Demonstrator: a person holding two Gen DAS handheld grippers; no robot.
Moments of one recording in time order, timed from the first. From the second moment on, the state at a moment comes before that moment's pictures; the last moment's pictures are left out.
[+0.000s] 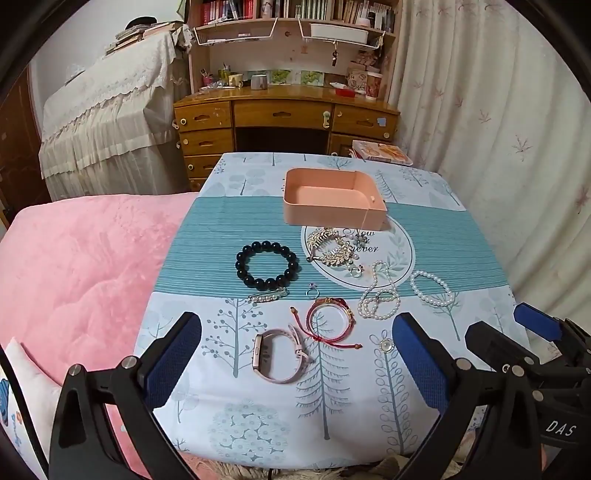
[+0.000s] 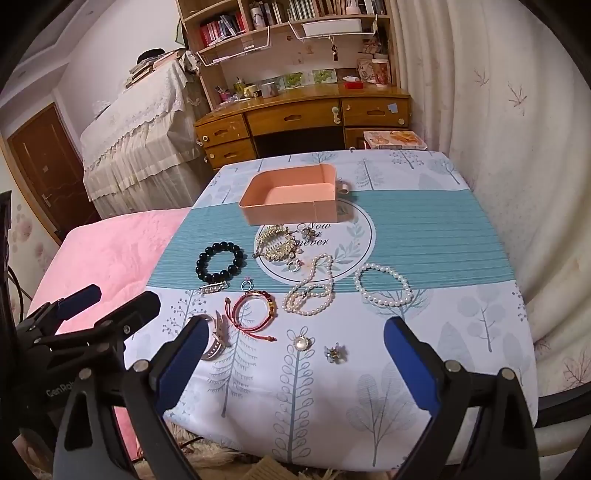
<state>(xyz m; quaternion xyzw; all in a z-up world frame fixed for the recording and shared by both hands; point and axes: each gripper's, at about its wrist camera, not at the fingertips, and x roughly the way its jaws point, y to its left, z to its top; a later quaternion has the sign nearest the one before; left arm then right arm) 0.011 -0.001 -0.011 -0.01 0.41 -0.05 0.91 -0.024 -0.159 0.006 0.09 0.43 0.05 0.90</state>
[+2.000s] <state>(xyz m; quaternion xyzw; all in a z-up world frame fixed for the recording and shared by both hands) 0.016 -0.007 -0.016 -0.01 0.43 -0.03 0.90 -0.019 -0.167 -0.009 0.11 0.44 0.07 0.89</state>
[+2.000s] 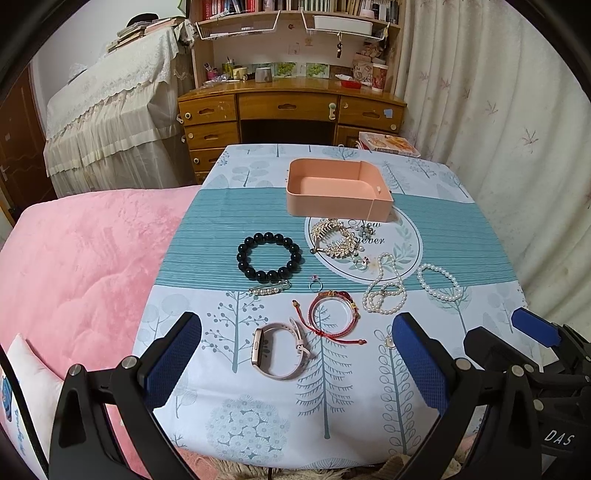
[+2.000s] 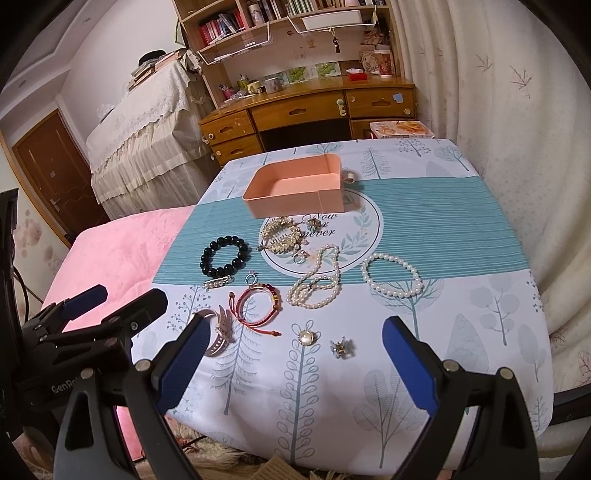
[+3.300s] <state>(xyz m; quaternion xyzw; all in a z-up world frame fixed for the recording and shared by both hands) 0.156 0.070 -0.043 -0.04 0.51 -0.02 0.86 0.158 -0.176 -0.036 0.14 0.52 0.10 0.84</state>
